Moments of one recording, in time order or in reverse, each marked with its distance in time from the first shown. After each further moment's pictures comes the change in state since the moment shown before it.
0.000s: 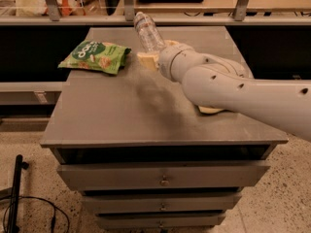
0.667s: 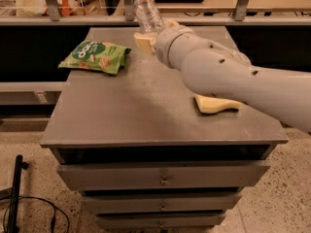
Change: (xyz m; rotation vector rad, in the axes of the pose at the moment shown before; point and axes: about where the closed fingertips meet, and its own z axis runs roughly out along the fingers) arm -0.060 0.005 -0.018 0.020 -0.091 -0.027
